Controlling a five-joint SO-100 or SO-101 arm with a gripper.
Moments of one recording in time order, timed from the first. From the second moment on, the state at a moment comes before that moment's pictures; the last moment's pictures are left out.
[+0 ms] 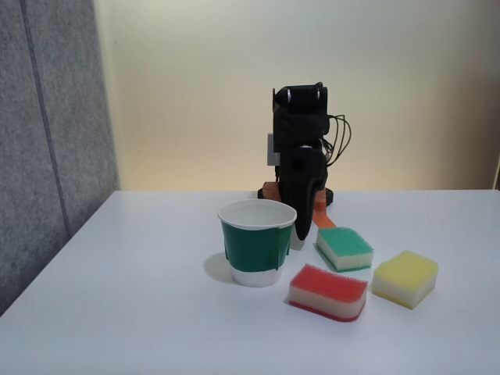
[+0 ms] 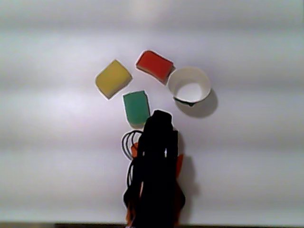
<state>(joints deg) 6.1 192.1 182.7 72.7 1.1</state>
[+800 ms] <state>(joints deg) -3.6 188.5 174.7 73.2 15.2</state>
